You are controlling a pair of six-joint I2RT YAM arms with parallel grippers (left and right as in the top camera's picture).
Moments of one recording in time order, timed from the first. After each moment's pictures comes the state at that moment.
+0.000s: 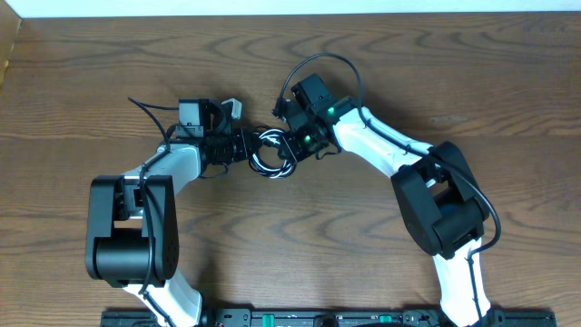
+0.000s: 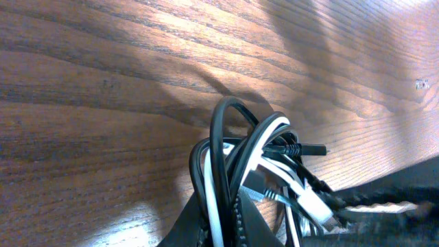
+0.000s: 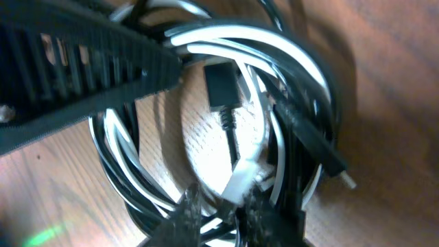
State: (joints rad) left arm -0.02 1.85 0.92 -0.12 0.62 -0.26; right arm 0.60 2.19 1.59 -0.58 -0.48 0.10
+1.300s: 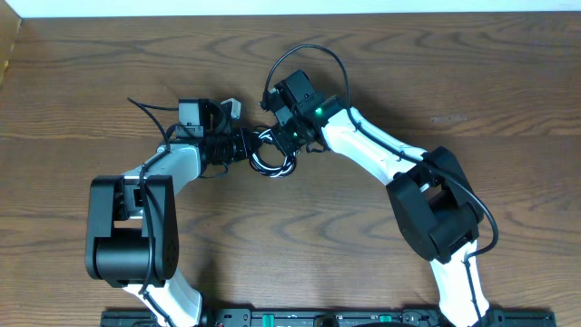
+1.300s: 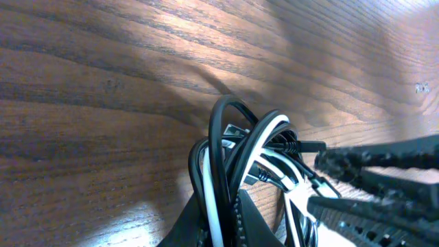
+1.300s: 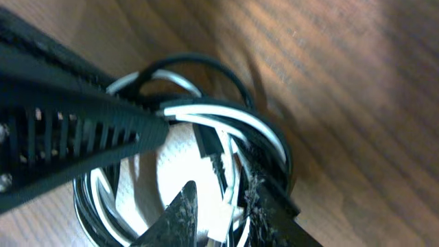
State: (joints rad) left arm -0.02 1.85 0.92 -0.12 0.62 -0.27; right arm 0.65 2.19 1.65 -0.55 -0.25 0.04
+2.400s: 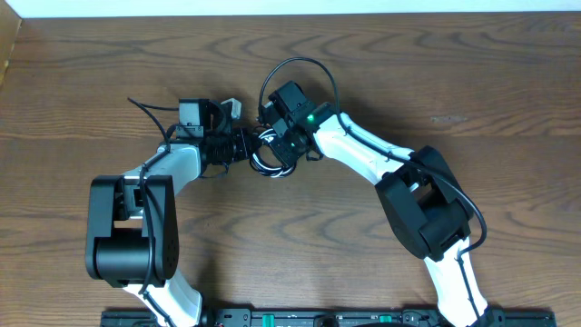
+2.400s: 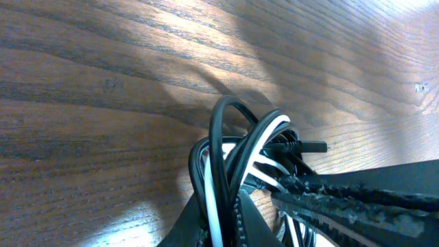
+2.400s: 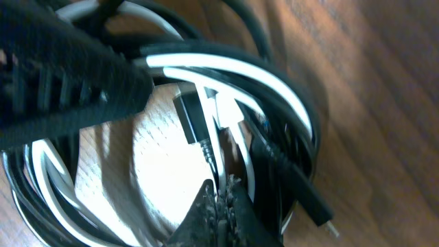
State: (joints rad) left arm -0.02 1.85 0.92 -0.12 0.62 -0.27; right arm 0.68 2.24 1.65 -0.60 -0.17 -0.04
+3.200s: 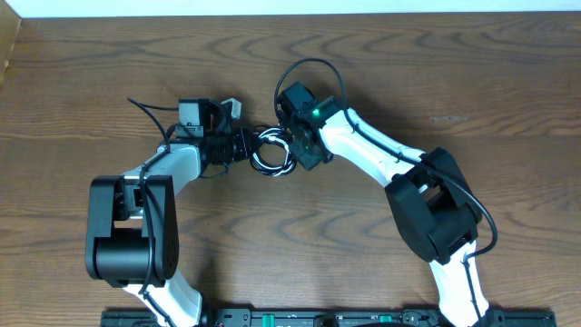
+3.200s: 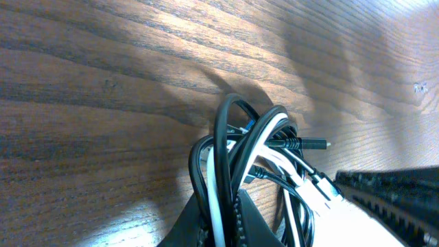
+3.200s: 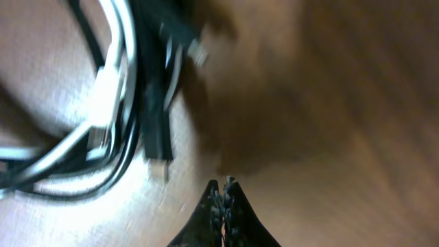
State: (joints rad) left arm -0.02 1.85 0.92 -0.12 0.62 -0.27; right arm 0.66 2.19 1.66 -0.82 0.06 -0.03
